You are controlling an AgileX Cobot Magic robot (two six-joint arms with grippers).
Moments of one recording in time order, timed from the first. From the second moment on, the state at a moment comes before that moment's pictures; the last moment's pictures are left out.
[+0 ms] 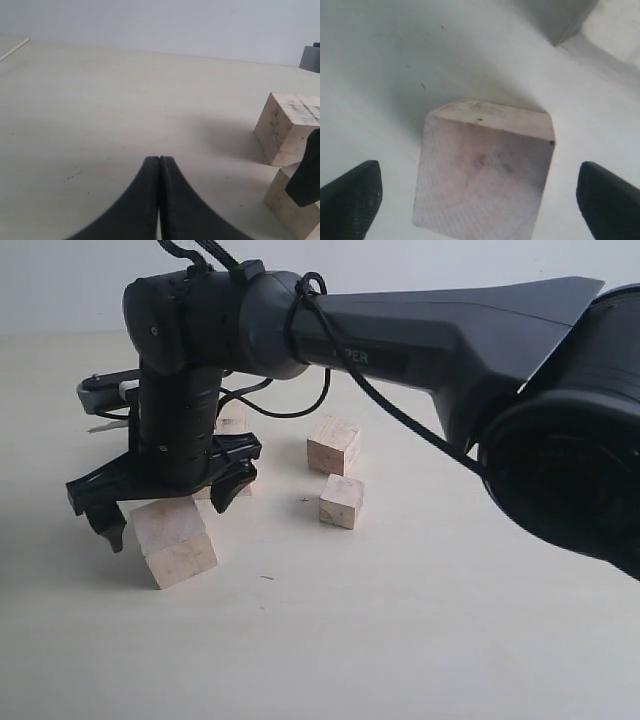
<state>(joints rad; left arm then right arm) 0.04 0.01 0.00 -0.08 0.37 0.01 1.03 2.36 -1.99 0.20 1.09 0.24</state>
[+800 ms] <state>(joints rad) 0.04 0.01 0.00 -0.08 0.37 0.00 1.09 2.41 -1.99 0.06 1.11 0.30</state>
